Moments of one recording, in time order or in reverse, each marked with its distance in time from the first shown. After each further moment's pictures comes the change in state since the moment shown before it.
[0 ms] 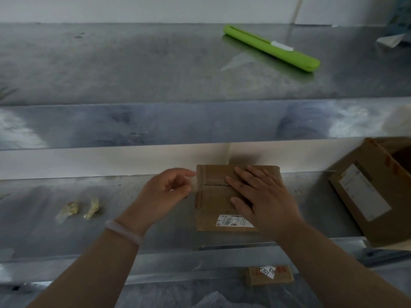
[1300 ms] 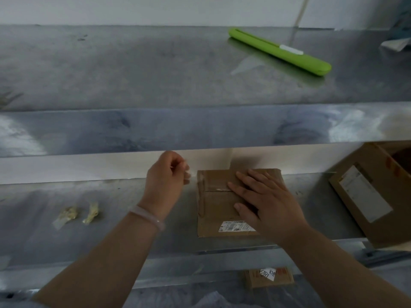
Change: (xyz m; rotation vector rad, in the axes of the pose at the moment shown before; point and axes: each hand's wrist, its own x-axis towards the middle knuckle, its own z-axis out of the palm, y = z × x) left_hand 0.034 0.008 0.012 0.104 0.345 0.034; right_hand -0.003 0.002 0.004 0.064 0.085 -0.044
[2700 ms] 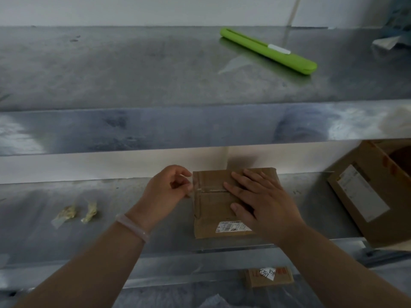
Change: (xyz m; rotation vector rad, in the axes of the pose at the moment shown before) left_hand -0.015 -0.015 -0.007 0.001 -0.288 -0.049; right_hand -0.002 0.005 0.002 0.006 -0.013 -0.031
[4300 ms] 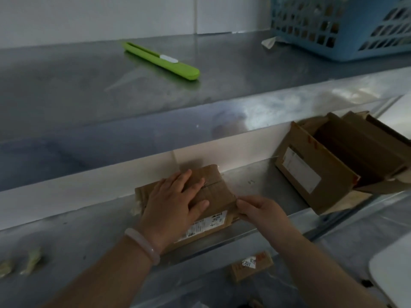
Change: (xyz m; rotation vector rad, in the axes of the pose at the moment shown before) left_hand 0.002 0.038 0.084 1.019 -0.299 0.454; right_hand -0.068 0.035 -0.003 1.002 0.084 0.900
